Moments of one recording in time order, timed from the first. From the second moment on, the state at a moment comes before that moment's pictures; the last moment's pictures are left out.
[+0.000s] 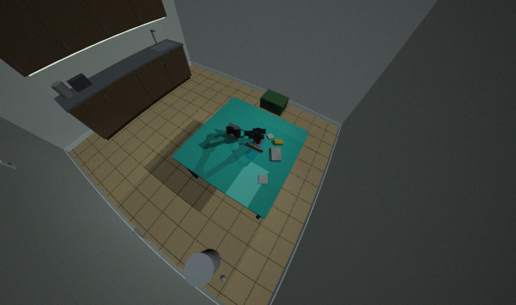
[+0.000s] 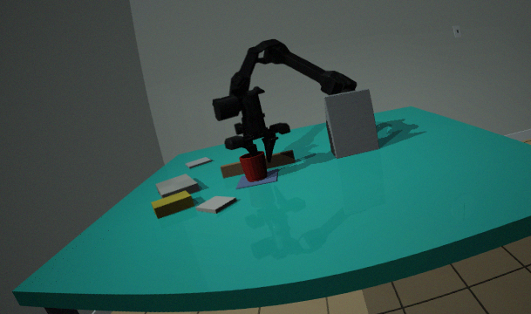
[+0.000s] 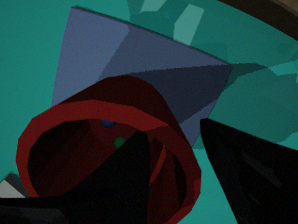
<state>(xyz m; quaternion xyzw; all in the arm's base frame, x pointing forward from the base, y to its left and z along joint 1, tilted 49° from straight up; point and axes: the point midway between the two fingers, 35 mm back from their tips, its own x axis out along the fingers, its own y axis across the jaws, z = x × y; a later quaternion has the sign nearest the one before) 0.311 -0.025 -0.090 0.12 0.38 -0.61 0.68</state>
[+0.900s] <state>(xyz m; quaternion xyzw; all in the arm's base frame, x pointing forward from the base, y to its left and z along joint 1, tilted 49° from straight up) 0.313 0.005 -0.067 0.11 0.39 -0.61 0.68</state>
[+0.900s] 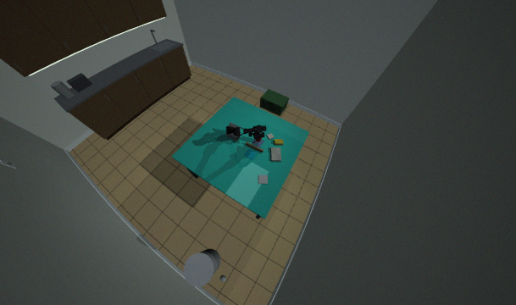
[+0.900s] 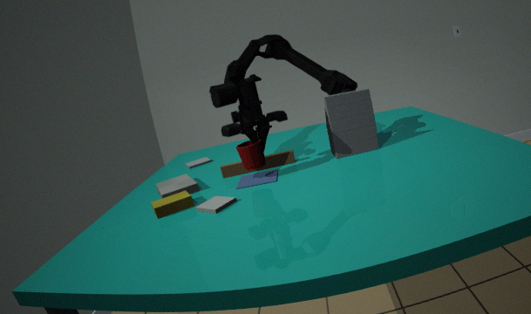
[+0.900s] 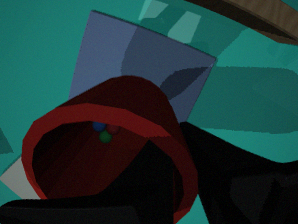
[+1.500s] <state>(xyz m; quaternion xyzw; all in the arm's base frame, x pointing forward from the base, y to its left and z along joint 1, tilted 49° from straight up) 0.314 0.025 -0.051 0.11 0.39 -0.61 0.68</state>
